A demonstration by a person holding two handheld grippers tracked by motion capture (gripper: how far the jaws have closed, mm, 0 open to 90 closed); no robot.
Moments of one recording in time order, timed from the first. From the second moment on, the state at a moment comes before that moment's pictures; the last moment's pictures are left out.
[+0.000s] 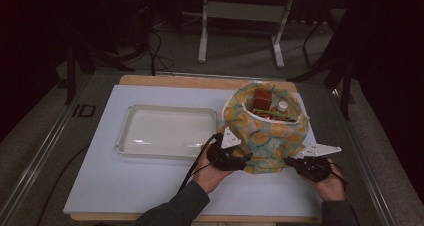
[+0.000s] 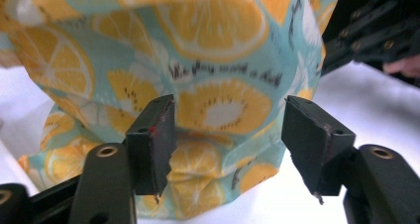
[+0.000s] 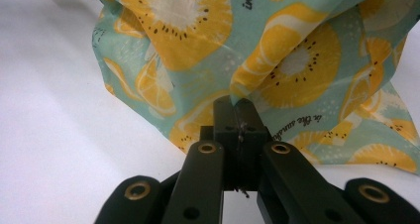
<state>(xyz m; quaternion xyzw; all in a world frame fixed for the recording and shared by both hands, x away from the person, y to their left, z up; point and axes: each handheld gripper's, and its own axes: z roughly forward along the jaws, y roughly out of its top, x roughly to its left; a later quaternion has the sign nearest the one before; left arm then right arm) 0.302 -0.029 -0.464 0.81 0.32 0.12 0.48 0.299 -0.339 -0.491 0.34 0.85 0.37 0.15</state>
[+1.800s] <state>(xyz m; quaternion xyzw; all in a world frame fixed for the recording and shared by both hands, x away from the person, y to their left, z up) 0.303 -0.029 -0.476 0.84 0.30 0.11 0.44 0.290 -0.342 -0.458 0.35 0.81 0.43 0.18</state>
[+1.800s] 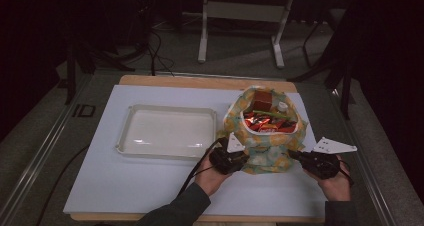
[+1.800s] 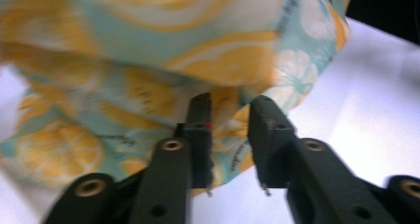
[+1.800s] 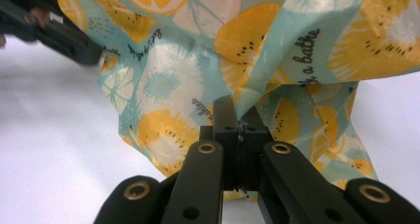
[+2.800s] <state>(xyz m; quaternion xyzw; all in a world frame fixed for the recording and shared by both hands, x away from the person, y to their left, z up) 0.353 0.024 -0.408 0.78 0.33 0.10 0.53 0.289 -0.339 -0.457 0.33 0.82 0.43 0.18</state>
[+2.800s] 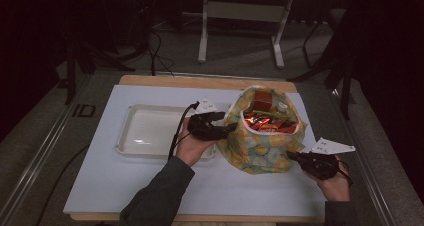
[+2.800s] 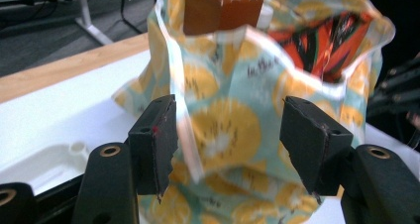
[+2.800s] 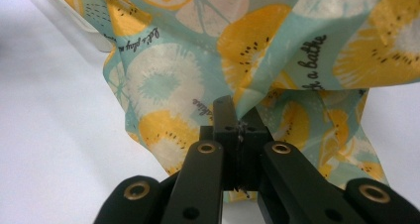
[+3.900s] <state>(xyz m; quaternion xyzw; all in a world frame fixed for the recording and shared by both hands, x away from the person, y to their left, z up) 0.373 0.022 -0.396 0.76 0.37 0.15 0.51 0.285 -0.330 -0.449 0.31 0.82 0.44 0.18</state>
